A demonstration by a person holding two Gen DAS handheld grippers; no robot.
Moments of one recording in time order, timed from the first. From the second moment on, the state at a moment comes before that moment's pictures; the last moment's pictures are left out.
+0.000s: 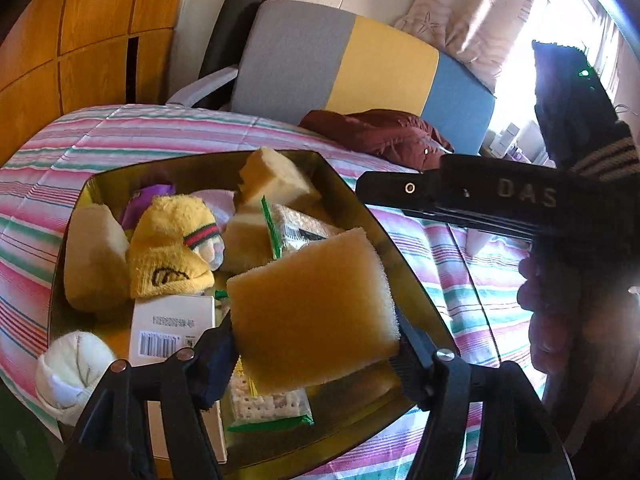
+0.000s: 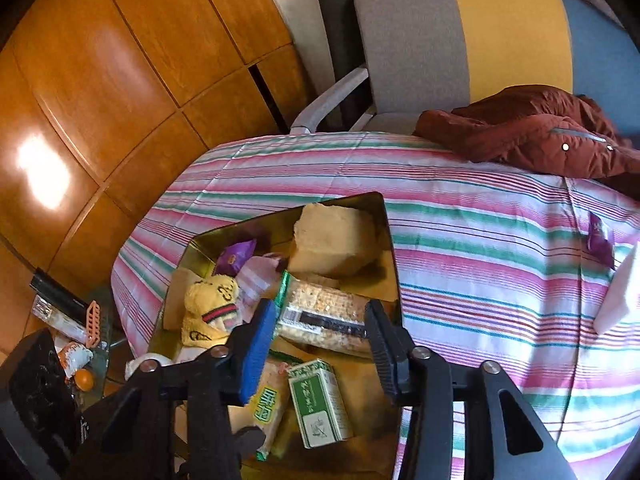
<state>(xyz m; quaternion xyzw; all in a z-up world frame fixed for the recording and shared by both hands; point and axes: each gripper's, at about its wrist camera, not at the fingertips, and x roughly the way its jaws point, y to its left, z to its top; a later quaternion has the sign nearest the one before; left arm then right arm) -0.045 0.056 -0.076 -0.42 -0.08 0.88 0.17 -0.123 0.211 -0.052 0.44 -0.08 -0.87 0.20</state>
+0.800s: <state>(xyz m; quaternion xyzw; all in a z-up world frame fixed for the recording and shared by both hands) -0.021 0.044 -0.047 -0.39 -0.05 0.91 0.12 -0.084 0.218 -0.050 0.43 -0.06 -0.89 0.17</state>
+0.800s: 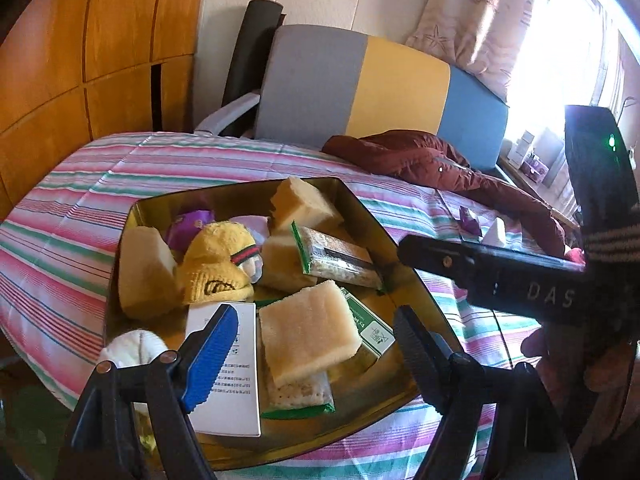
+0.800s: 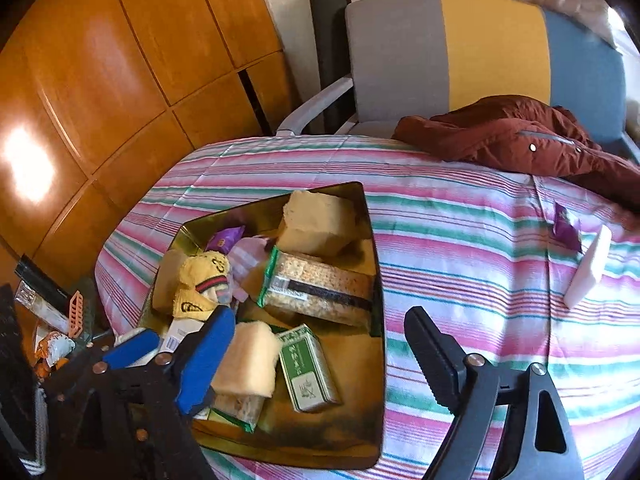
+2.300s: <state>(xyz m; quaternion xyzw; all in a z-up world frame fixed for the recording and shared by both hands) -0.040 0.129 -0.020 -0.39 0.01 0.90 0.20 -0.153 0.469 -0.100 0.46 -0.12 -0.87 -0.10</state>
